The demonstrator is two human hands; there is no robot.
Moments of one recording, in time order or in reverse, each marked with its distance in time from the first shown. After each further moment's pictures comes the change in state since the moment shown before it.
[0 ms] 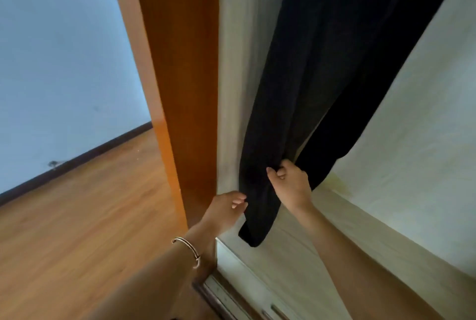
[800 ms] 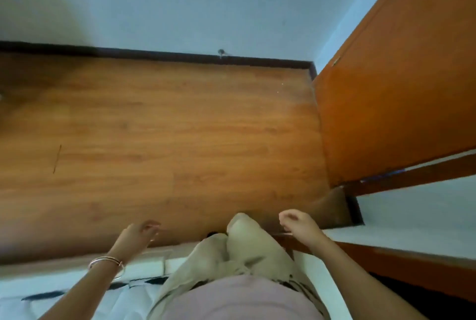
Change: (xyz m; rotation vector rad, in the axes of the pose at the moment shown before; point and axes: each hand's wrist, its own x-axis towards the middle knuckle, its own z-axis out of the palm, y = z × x) left_hand -0.332 -0.416 -0.177 -0.404 0.416 -1.009; right_hand -0.119 -0.143 0.344 -0.264 -1.190 0.169
